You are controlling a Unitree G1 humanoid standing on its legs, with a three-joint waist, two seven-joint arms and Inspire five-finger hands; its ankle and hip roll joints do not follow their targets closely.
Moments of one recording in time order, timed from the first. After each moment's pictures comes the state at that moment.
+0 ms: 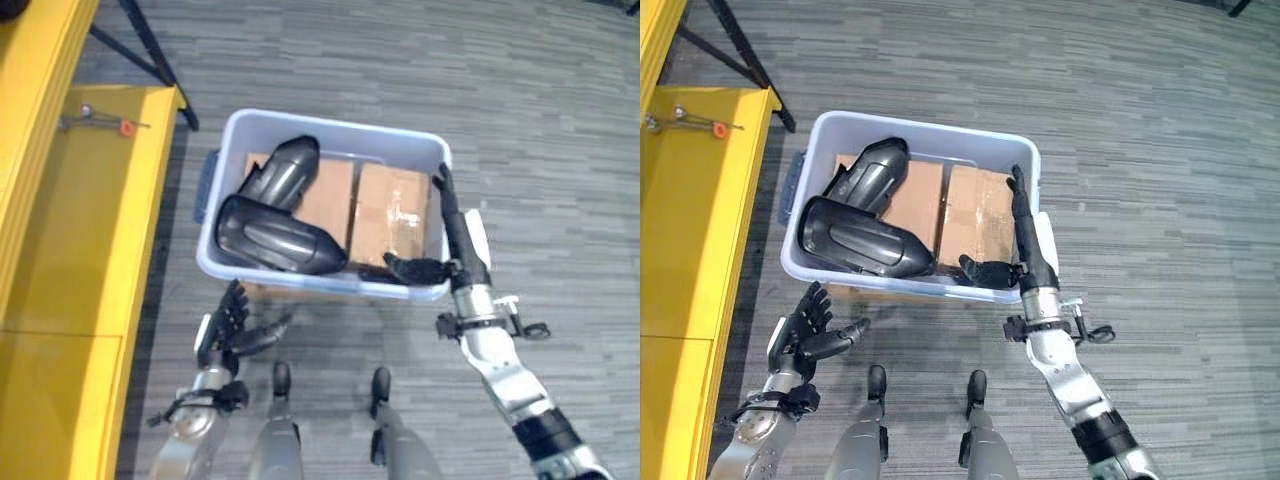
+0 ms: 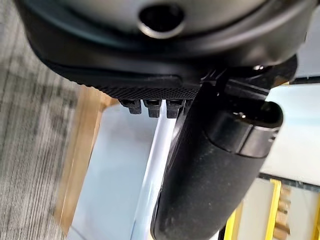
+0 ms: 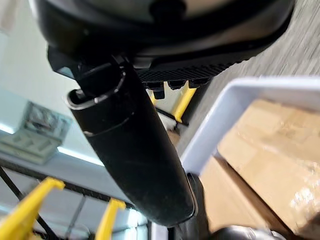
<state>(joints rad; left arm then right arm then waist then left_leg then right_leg) 0.15 0.42 -0.14 0.07 -0.53 -0.15 0.17 -0.34 -0.43 0.31 0.12 -0.04 -0.15 -0.36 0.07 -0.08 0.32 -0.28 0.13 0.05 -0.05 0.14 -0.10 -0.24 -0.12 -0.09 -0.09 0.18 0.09</state>
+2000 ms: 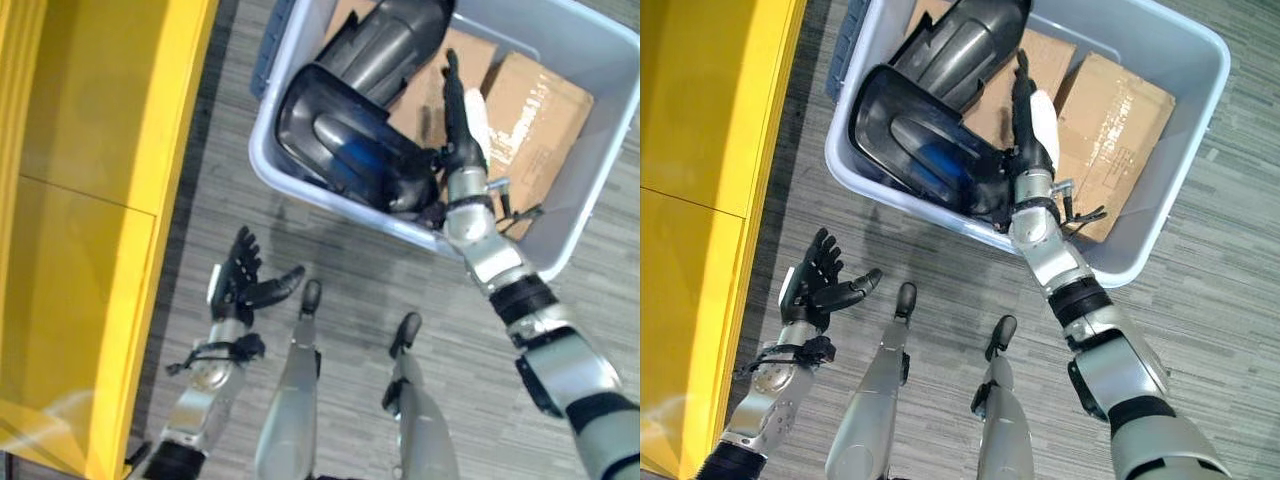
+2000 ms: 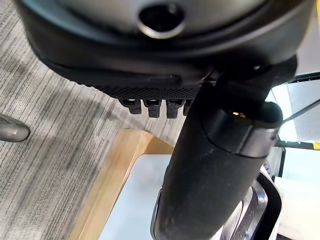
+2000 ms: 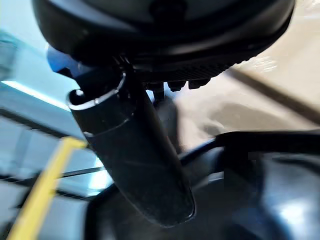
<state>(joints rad) -0.08 0.42 -0.21 0.08 -0.58 -0.18 0.26 -0.95 -0.44 0.42 0.45 -0.02 -0.03 -0.45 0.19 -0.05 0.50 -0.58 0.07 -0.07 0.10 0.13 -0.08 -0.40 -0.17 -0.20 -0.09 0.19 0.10</state>
